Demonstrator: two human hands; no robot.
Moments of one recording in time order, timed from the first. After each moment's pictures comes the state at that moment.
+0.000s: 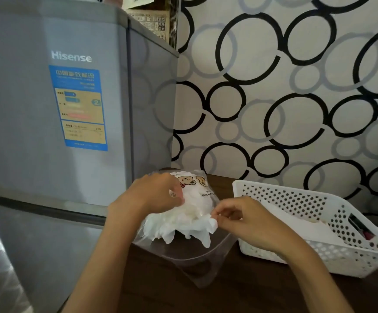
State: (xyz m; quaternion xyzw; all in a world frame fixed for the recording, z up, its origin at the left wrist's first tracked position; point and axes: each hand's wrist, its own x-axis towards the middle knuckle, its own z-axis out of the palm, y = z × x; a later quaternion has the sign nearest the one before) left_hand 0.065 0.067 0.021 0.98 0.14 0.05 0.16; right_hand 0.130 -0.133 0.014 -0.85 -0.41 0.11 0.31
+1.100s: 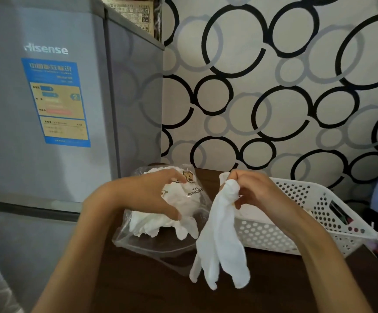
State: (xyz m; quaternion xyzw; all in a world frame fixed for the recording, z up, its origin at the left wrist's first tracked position) left_hand 0.052 0.051 0.040 0.97 0.02 -0.05 0.24; right_hand 0.144 -0.161 0.039 -0.74 -0.36 0.18 0.54
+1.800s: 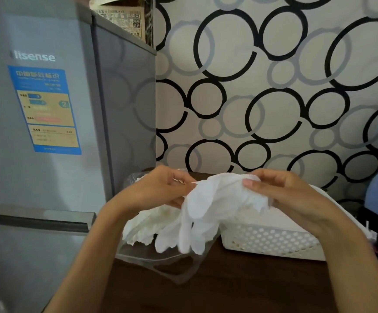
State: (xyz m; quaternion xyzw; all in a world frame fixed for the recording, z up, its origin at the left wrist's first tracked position) left_hand 0.072 0.027 0.036 0.85 0.00 0.05 0.52; right_hand 0.155 -0.202 0.052 -0.75 -0.28 0.17 0.58
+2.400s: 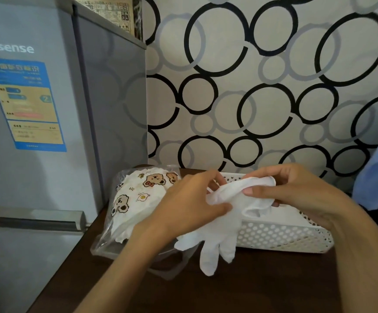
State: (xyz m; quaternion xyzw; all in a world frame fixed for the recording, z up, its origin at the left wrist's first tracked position) left_hand 0.085 -0.039 0.021 0.93 -0.04 0.17 0.32; right_hand 0.153 -0.223 0.066 -0.81 -0.28 0.13 0.50
